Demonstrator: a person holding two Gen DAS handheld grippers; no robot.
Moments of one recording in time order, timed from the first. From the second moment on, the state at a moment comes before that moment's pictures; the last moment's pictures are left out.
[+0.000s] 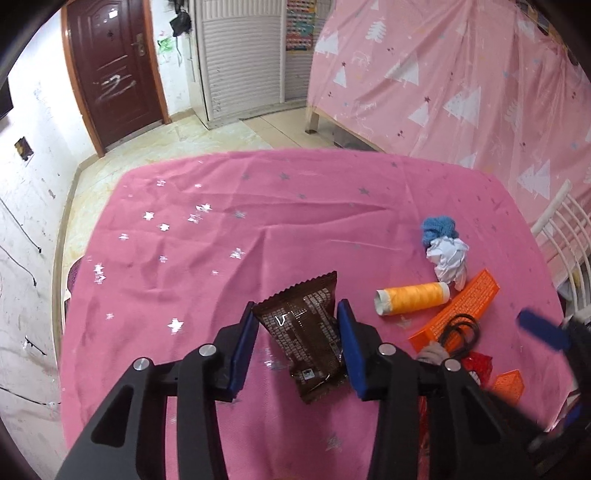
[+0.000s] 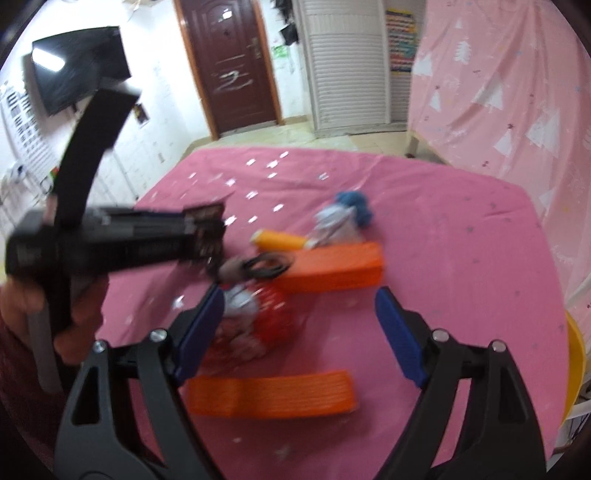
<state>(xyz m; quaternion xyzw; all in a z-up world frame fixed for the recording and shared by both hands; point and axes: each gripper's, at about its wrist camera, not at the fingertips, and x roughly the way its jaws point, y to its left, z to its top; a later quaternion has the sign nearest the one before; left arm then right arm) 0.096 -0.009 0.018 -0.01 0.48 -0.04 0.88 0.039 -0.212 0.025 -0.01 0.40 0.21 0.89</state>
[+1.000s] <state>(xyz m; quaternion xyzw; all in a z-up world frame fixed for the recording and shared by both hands) 0.058 0.013 0.073 -0.03 0.43 -0.03 0.90 0.019 -0.192 0.042 -0.03 0.39 0.24 0.89</state>
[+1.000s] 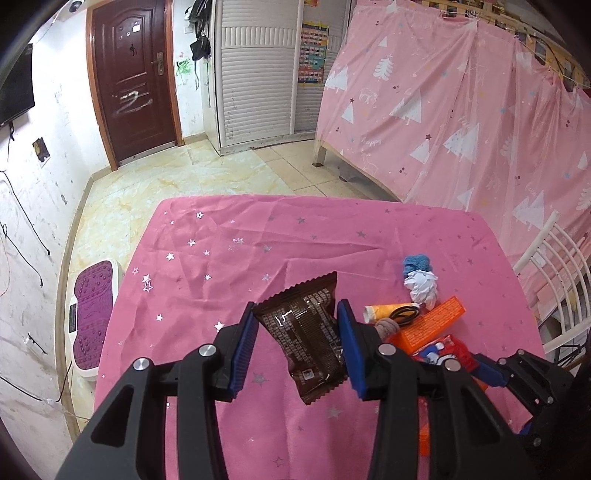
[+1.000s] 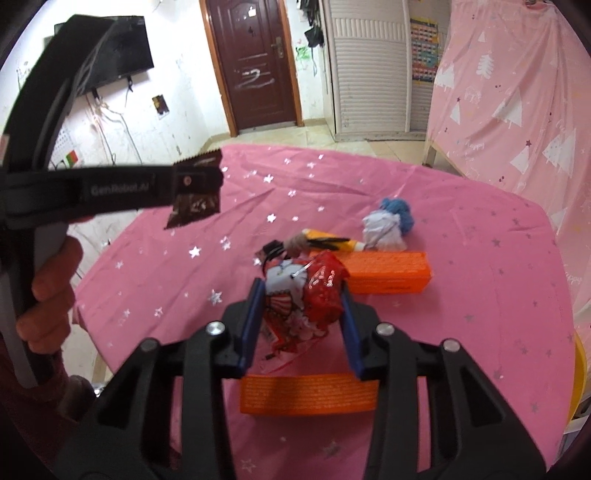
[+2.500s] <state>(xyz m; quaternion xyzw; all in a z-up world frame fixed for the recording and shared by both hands) 0.058 -0.282 0.095 0.08 0.41 -0.19 0.89 0.000 -0.466 0.048 0.11 0.32 0.03 0.94</state>
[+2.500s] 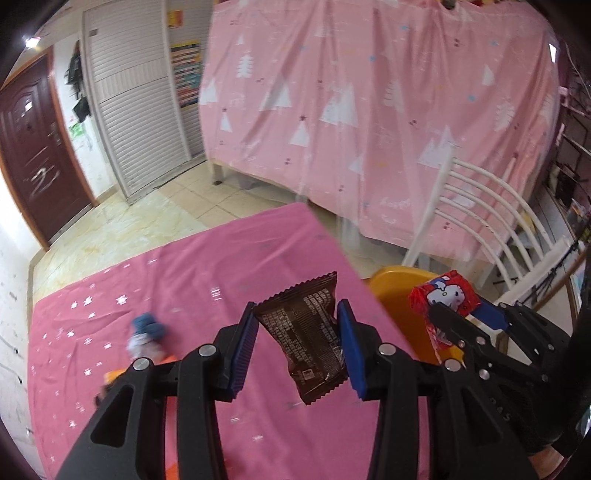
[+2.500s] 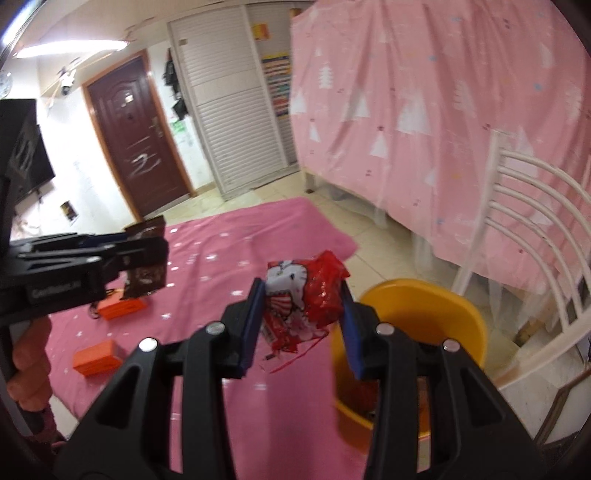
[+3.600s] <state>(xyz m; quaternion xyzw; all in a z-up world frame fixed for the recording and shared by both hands) 0.078 -0.423 0.074 0.09 0.43 -0.26 0.86 0.012 -0.573 -0.024 0.19 0.36 -0.06 0.91</state>
